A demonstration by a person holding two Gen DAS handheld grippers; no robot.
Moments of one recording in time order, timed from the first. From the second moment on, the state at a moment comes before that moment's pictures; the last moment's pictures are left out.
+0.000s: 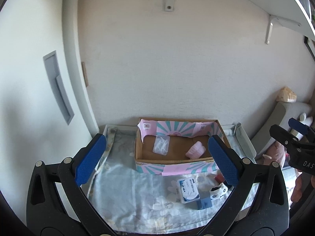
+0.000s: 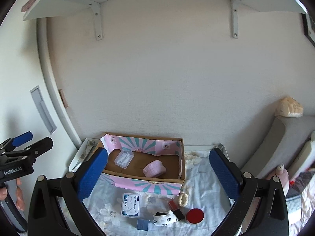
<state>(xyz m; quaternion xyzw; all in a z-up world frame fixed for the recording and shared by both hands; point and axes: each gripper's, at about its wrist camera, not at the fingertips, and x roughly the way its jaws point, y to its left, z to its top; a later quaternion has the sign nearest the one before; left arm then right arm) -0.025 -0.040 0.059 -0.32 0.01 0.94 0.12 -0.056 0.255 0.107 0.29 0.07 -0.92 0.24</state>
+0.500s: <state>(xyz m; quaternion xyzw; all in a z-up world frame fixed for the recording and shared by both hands) 0.001 0.012 0.029 -0.36 -0.02 0.93 0.08 -0.083 0.312 0.103 0.28 0.11 -0.90 0.32</state>
